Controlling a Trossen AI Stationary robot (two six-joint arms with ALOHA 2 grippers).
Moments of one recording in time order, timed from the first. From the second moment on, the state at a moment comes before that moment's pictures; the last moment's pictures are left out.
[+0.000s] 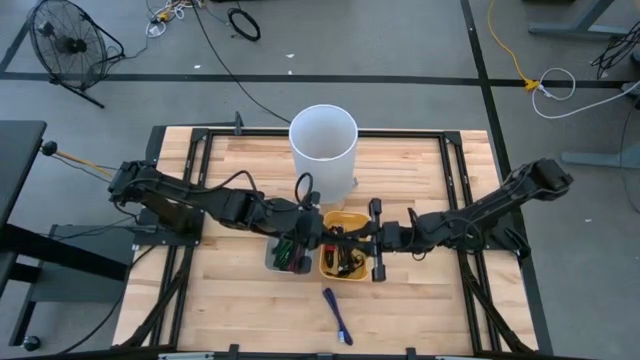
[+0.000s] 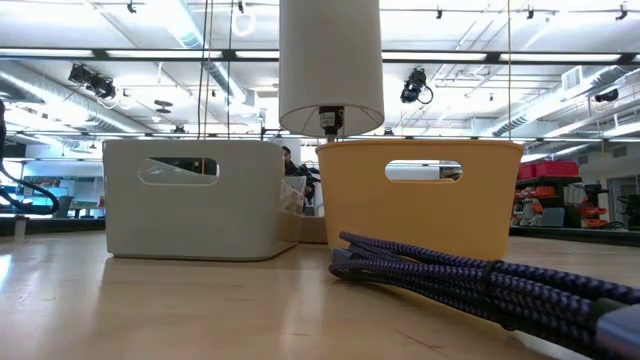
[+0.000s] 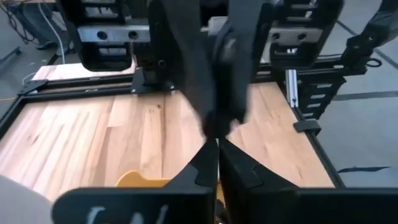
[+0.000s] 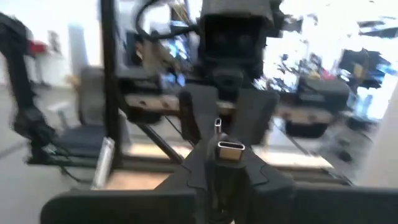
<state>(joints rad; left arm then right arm) -0.27 1.56 1.42 -0.25 -0.17 -0.06 0.42 1.34 0.82 0.61 0.39 -0.10</state>
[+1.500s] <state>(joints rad) -0.33 1.40 1.01 -0.13 -0.45 -0.13 0.30 1.32 0.46 0.60 0.40 0.47</state>
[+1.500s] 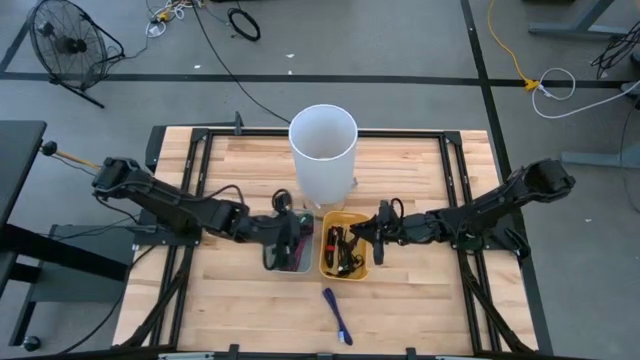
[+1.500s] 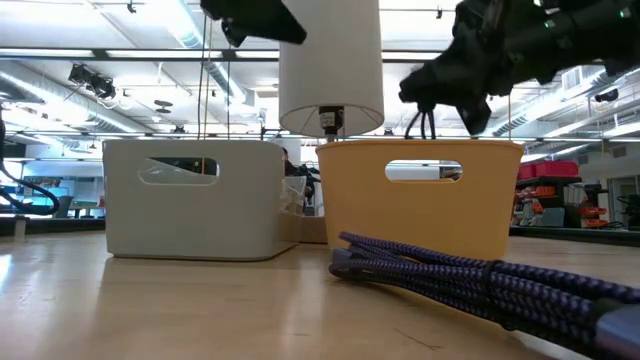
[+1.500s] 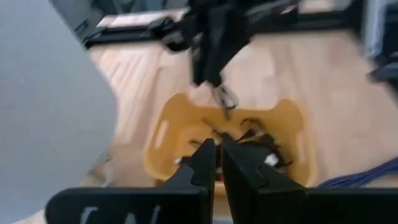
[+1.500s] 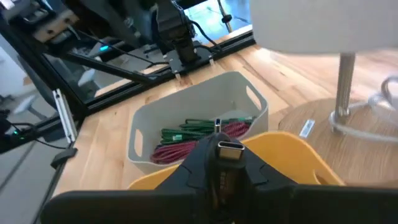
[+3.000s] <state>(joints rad) -0.35 1.35 0.81 0.05 -0.41 -0.12 0.19 1.41 0.49 0.73 0.25 0.39</state>
